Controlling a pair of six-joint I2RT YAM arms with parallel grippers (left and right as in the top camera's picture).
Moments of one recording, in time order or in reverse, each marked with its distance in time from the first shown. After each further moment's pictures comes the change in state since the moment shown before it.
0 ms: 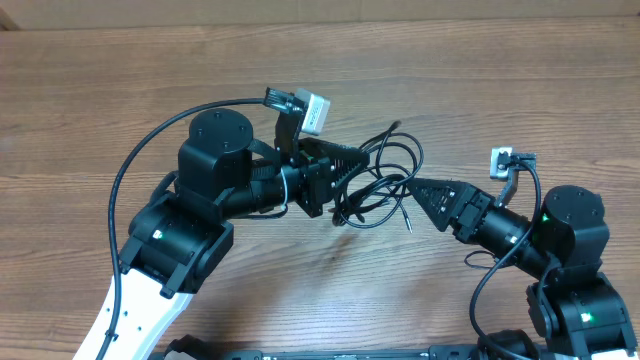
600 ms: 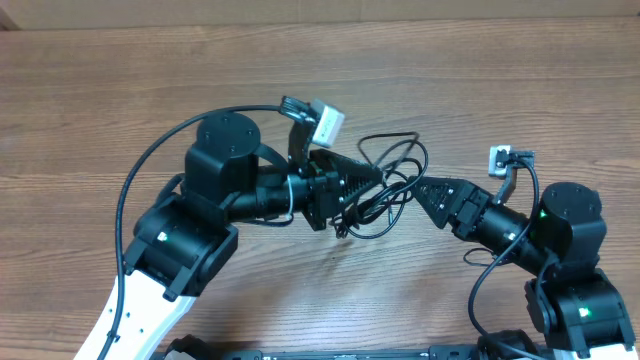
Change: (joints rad) left arm -0.041 0.000 0.000 0.005 0.105 -0.002; right arm 0.000 0.019 0.000 0.006 0.003 0.000
